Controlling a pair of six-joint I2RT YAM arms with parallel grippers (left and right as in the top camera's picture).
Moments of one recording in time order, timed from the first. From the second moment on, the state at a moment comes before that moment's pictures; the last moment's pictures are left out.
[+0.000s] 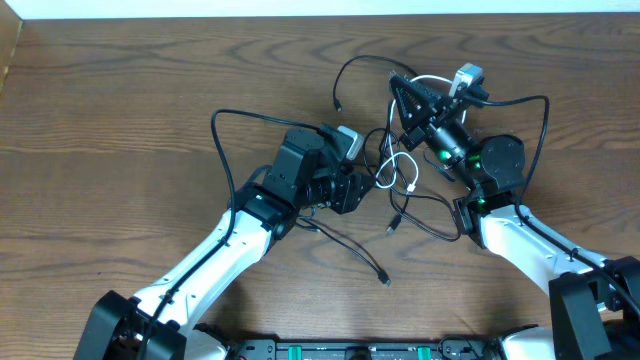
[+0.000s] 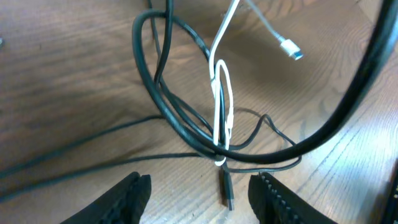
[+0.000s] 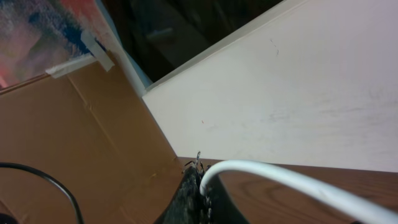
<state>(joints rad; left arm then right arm) -0.54 1.44 0.82 -0.10 0.42 -0.20 0.30 1.54 0.66 1.16 -0.43 0.64</state>
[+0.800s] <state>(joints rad) -0.58 1.51 0.82 0.06 0.42 -0.17 0.30 1.54 0.66 1.23 -0.45 0.68</state>
